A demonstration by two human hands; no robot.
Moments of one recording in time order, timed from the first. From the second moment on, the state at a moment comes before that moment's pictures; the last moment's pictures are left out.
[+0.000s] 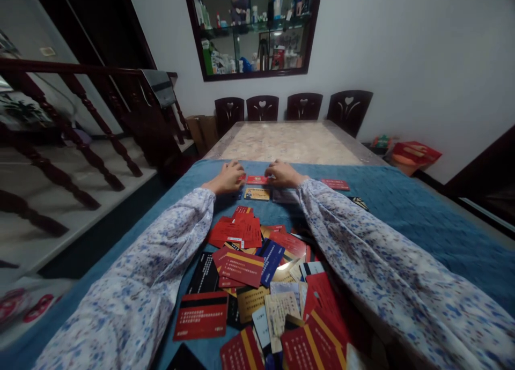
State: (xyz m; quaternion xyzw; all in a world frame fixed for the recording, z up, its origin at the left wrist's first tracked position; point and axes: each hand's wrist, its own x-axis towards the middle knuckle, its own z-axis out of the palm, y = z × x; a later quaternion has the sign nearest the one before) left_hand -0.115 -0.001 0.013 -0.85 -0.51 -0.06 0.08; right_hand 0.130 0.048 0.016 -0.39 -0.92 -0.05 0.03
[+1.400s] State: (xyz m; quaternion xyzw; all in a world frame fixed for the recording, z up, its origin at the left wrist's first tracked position) left_hand -0.159 -0.177 -0.017 -0.84 -0.54 -0.09 -0.05; right_hand 0.100 -0.086 -0.012 -0.19 -0.98 0.06 0.08
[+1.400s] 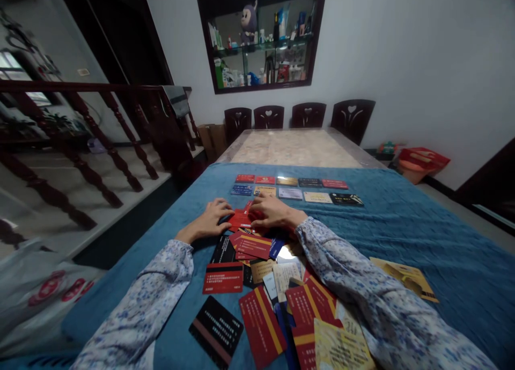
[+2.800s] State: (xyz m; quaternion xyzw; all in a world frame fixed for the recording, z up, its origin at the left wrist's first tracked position) left_hand -0.164 -0.168 -0.034 -0.83 -0.48 -0.28 0.00; right_hand 0.089 -0.100 -0.019 -0.25 -0.96 0.00 0.14
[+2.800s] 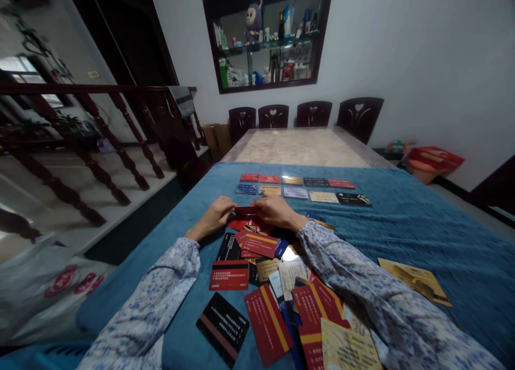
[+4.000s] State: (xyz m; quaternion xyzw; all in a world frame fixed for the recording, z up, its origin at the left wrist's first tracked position) left_hand -0.147 -0.161 -0.045 -0.74 -0.55 -0.40 -0.06; right_hand 0.093 -0.096 -0.024 -0.29 -0.94 0.05 0.19
